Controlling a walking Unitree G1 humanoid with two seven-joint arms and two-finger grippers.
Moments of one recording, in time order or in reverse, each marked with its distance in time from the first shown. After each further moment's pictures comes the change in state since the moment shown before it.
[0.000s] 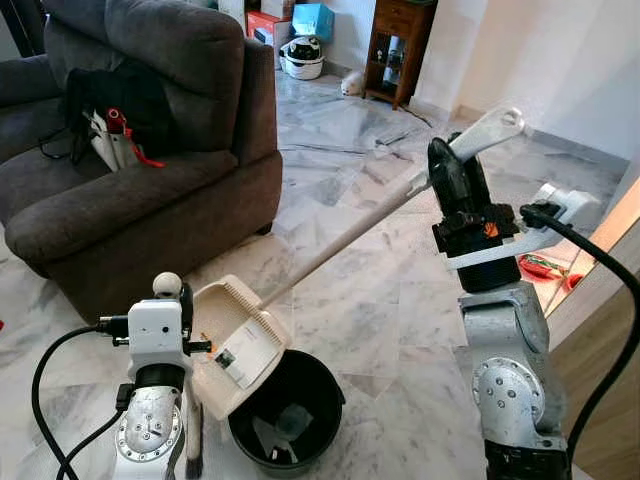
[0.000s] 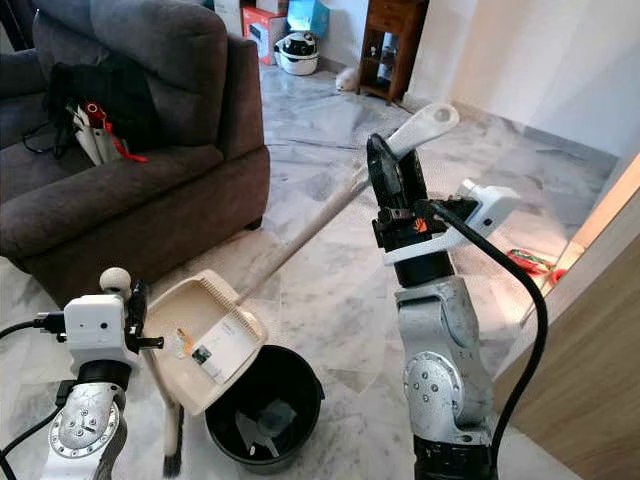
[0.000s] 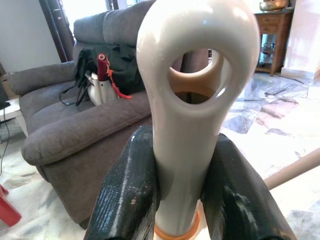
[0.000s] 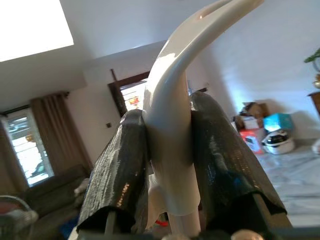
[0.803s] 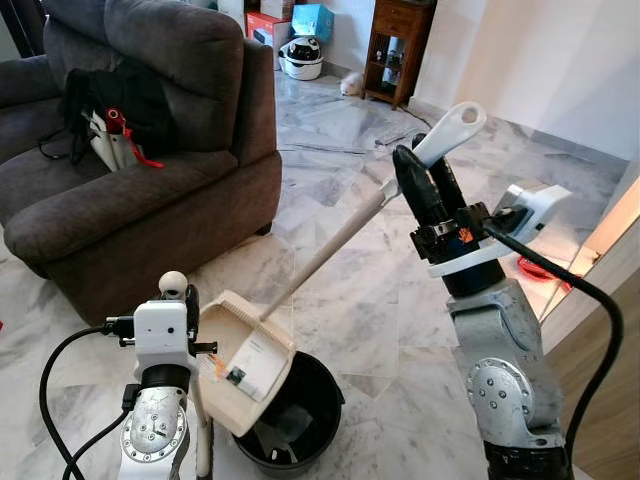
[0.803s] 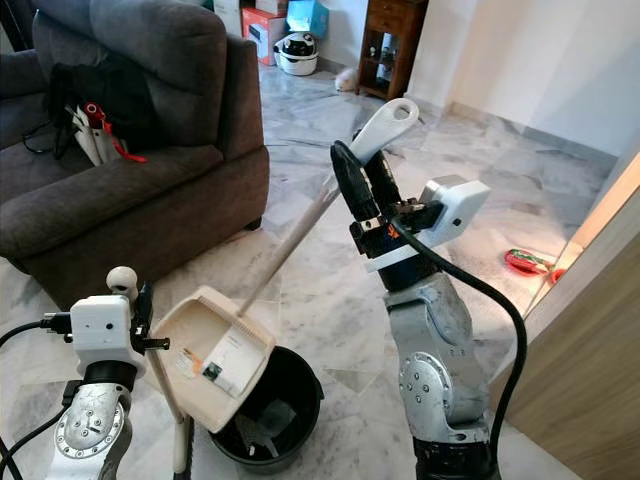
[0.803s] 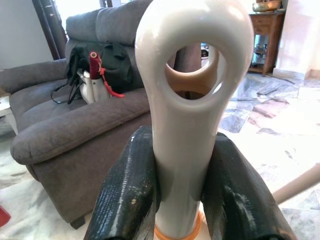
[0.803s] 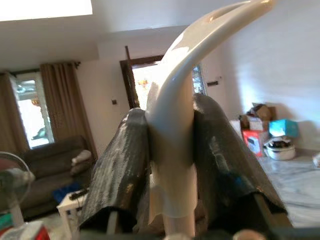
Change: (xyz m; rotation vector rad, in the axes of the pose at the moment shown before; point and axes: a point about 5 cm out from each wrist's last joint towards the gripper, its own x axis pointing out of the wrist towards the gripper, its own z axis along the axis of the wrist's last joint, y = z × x) left arm -0.001 -0.005 -0.001 -0.010 0.003 -0.020; right arm 0.004 0.006 -0.011 -0.145 0.083 0.076
